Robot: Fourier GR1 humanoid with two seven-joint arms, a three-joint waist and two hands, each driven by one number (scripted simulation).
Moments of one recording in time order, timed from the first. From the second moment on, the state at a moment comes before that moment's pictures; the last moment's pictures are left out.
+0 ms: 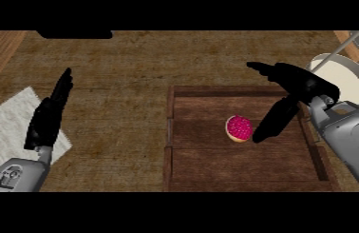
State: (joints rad) left arm -0.18 0.47 -0.18 -1.43 0.06 0.30 0.06; right arm -0.62 -0.56 0.36 -1.58 -0.14 0.36 1.01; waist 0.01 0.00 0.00
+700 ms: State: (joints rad) left arm -0.18 0.43 -0.12 -1.40 0.03 0.25 0.05; right arm -0.54 -0.55 0.43 -1.69 0.00 0.37 1.02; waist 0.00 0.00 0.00
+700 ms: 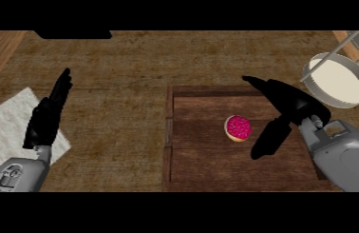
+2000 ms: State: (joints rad) left arm -0.14 0.36 -0.05 -1.46 -0.06 0.19 0.07; right arm -0.46 -0.38 0.42 -1.56 0.22 0.41 0.96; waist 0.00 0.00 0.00
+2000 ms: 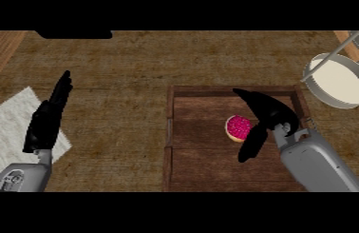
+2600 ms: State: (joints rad) left arm -0.16 0.35 0.00 -1.44 -0.08 0.13 0.07; right arm -0.45 -0.26 0.42 -1.46 0.29 0.47 0.91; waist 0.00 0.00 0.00
